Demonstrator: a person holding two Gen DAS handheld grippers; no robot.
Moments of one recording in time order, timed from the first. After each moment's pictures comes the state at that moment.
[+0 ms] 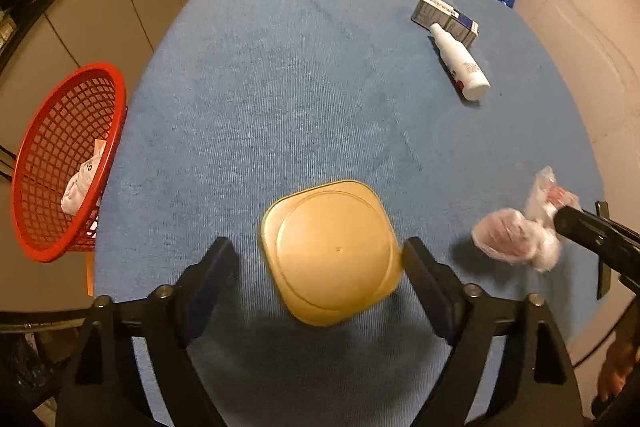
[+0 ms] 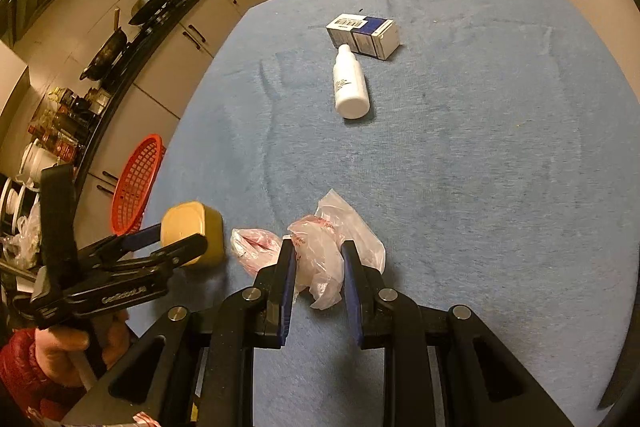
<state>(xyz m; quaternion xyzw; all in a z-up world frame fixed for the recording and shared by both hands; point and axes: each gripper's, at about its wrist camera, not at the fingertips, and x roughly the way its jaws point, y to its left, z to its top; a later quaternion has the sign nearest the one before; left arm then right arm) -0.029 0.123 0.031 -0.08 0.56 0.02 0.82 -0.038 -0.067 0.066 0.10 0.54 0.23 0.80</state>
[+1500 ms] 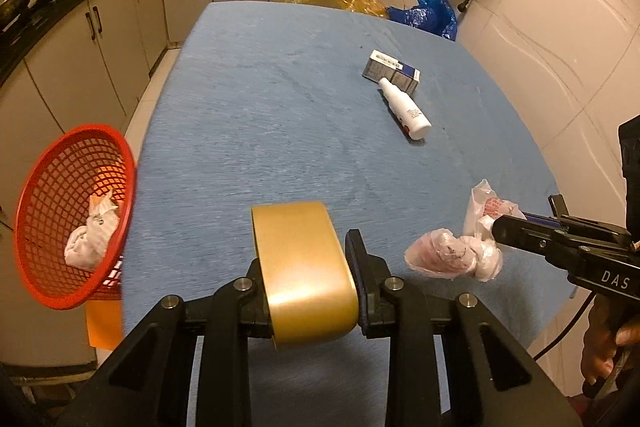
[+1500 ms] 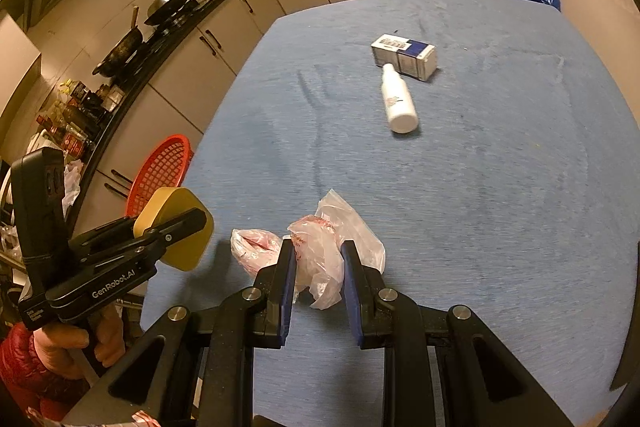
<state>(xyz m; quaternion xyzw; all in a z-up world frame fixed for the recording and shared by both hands) -0.051 0.142 0.077 -0.07 0.48 -0.06 0.87 -0.061 -0.021 0.094 0.09 0.51 0.24 0.82</state>
